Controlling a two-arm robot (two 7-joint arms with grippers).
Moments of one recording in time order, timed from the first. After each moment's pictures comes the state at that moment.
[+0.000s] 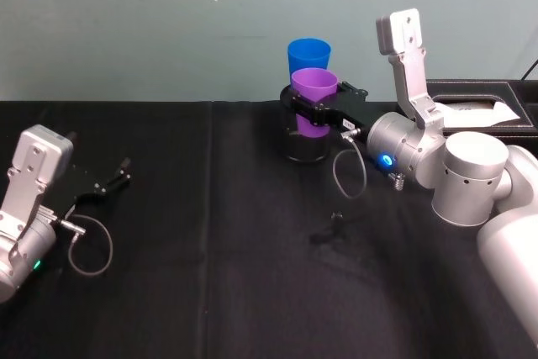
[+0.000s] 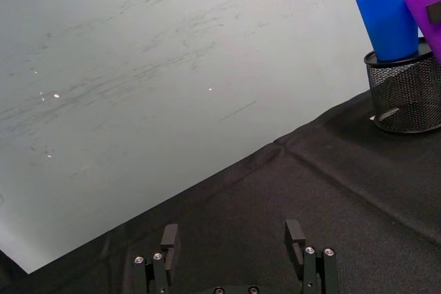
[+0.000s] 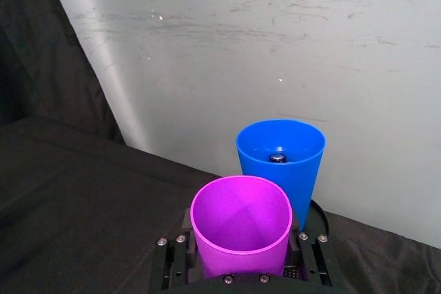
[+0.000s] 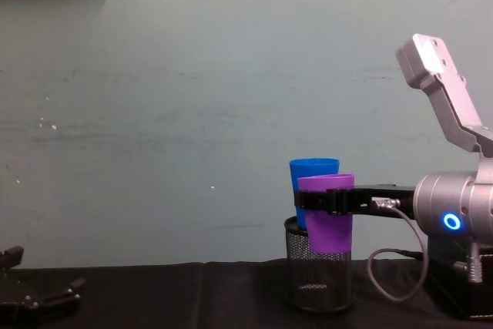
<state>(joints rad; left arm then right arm) -0.20 0.60 0.45 -1.41 -0.25 -0.12 0.03 0.54 0.20 -0.37 -1.18 0.35 0.23 0.29</state>
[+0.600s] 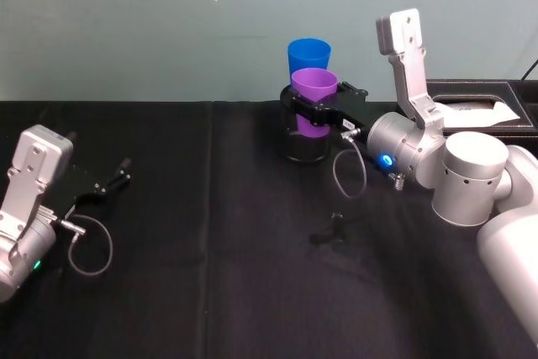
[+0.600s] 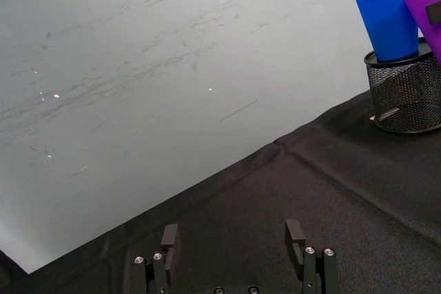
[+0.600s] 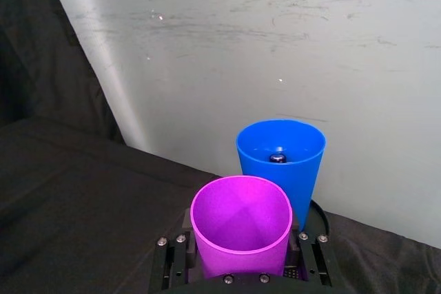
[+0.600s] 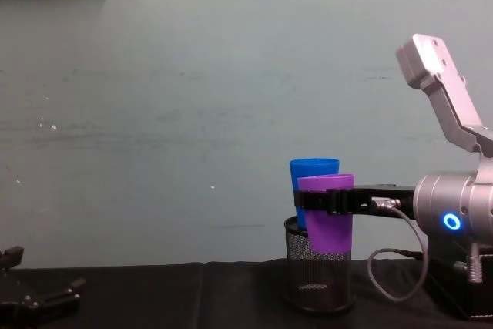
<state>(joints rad) -0.20 0.60 0.45 -1.41 -0.25 -0.12 0.03 0.54 0.20 -0.37 -1.18 0.35 0.23 0.29</state>
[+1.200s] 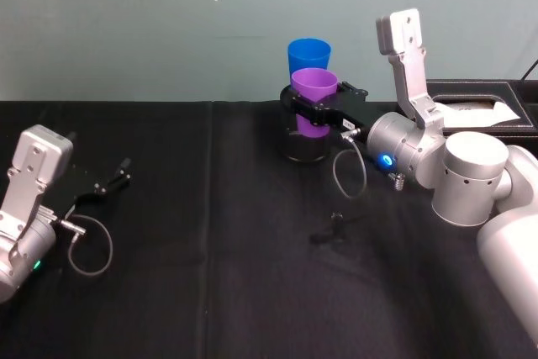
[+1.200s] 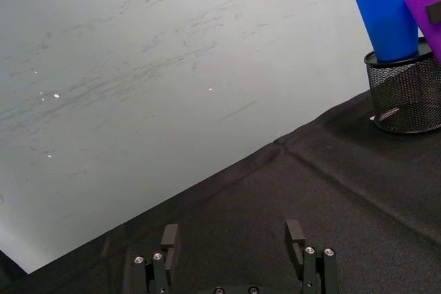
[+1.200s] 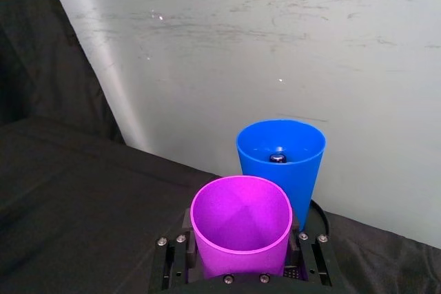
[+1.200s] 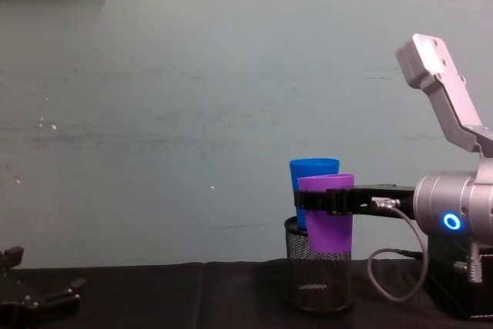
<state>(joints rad) -0.20 0.60 0.45 -1.41 -0.25 -0.12 0.03 0.54 0.20 -0.37 -1.18 0.35 0.23 0.29</state>
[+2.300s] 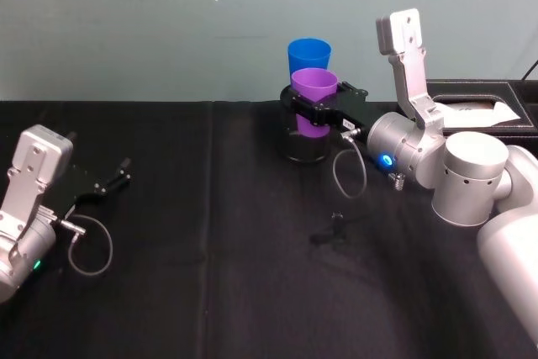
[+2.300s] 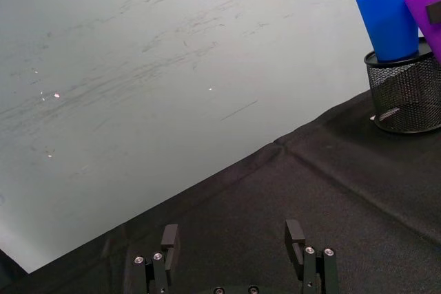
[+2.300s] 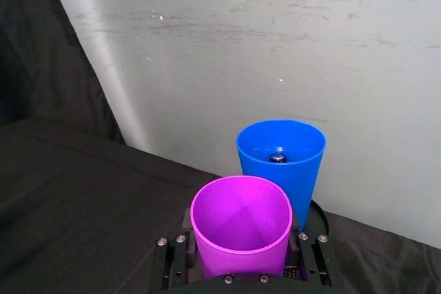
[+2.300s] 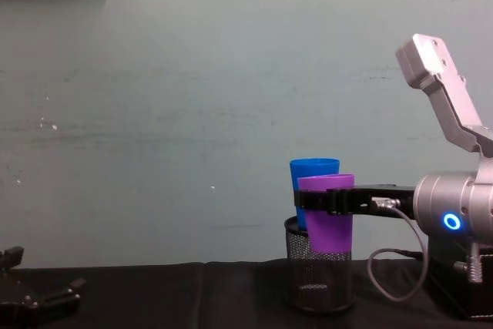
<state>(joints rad) -0.20 0.60 0.45 -1.41 -0.25 -0.12 0.03 0.54 0.20 -0.37 -1.18 0.35 0.23 0.29</state>
